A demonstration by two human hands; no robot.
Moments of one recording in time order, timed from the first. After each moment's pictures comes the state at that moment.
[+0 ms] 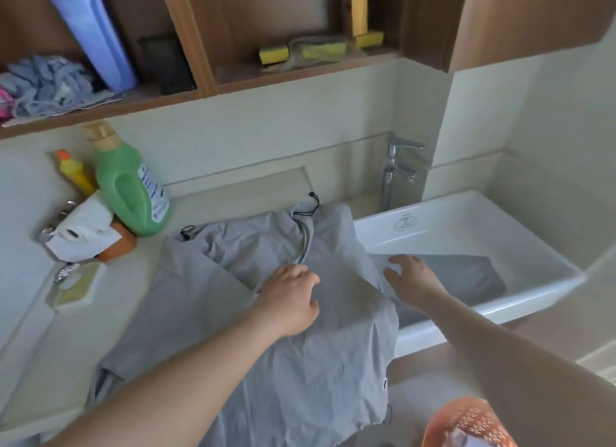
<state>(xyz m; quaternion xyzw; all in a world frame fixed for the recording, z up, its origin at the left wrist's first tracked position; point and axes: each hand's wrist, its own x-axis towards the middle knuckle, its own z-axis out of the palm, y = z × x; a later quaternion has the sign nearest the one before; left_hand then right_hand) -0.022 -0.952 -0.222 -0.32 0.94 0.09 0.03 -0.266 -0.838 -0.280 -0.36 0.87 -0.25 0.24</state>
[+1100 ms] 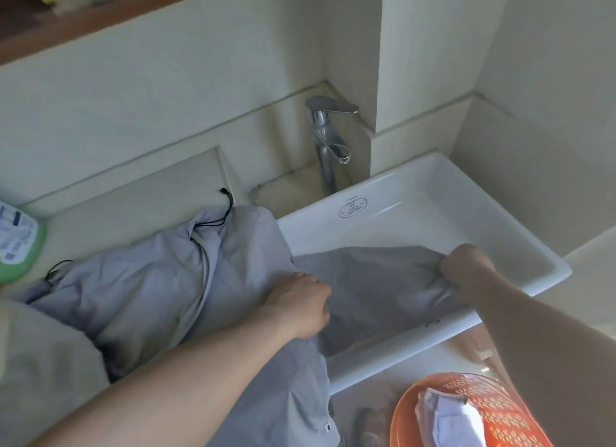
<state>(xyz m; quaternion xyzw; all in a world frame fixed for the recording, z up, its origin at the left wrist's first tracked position) -0.249 -0.973 -0.317 -0.23 0.94 0.08 0.24 -0.520 -0.811 -0.381 -0.09 0.94 -0.14 0.29</state>
